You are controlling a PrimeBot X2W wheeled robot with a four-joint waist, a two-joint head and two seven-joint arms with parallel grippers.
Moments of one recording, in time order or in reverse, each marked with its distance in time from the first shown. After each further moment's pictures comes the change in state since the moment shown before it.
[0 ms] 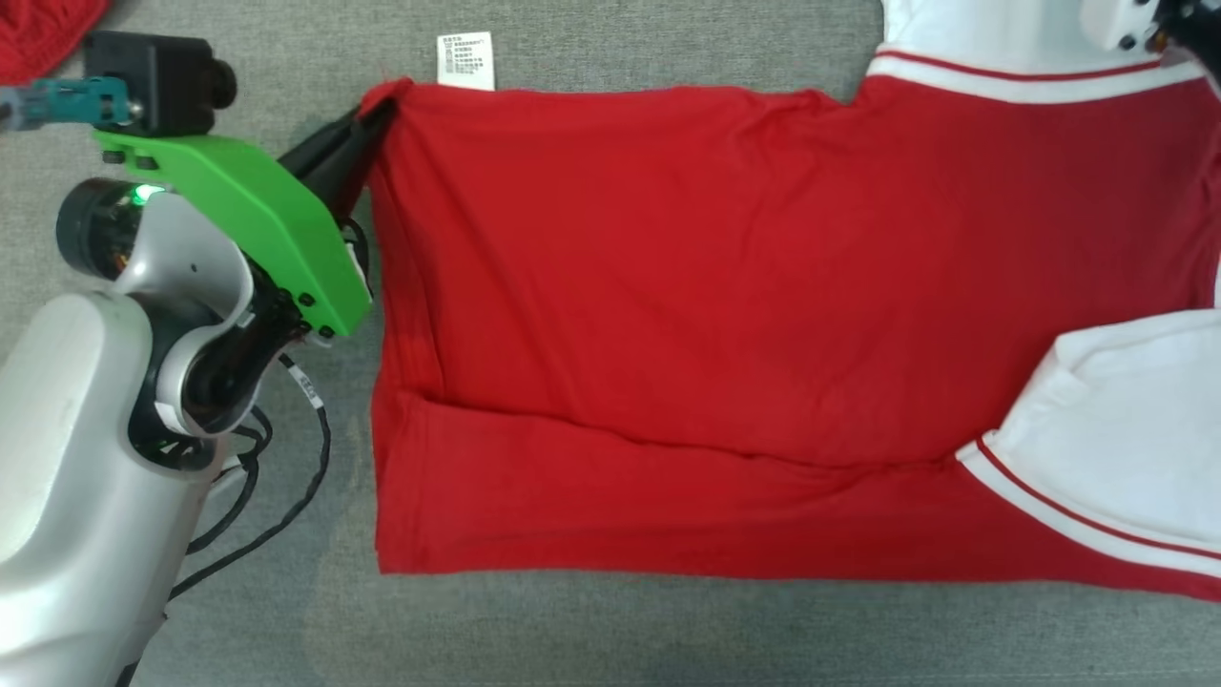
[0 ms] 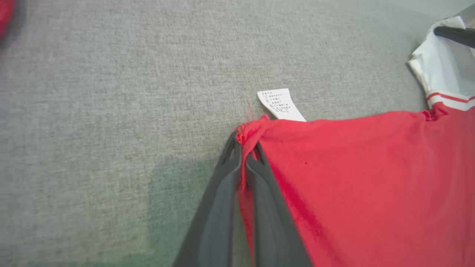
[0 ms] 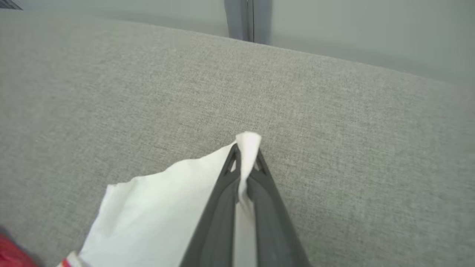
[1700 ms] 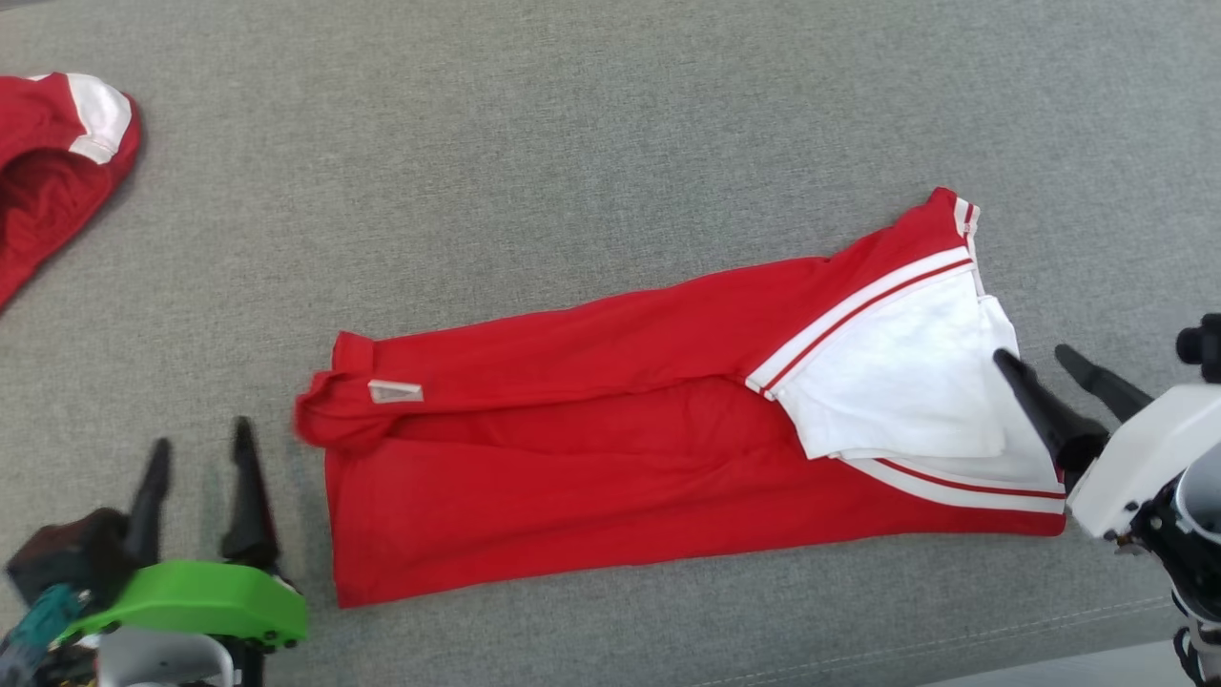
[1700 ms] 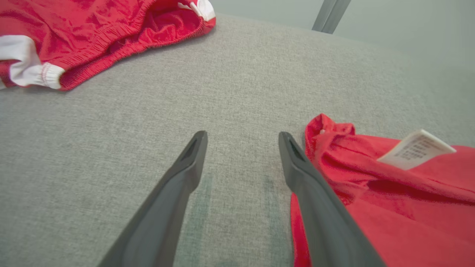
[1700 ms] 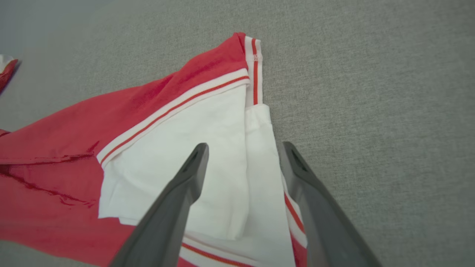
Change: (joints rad) left arm 0.724 -0.003 0.157 -0.112 0.203 0.284 -0.575; right arm 1.028 0.097 -0.365 -0.544 0.115 0.000 -0.103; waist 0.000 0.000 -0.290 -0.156
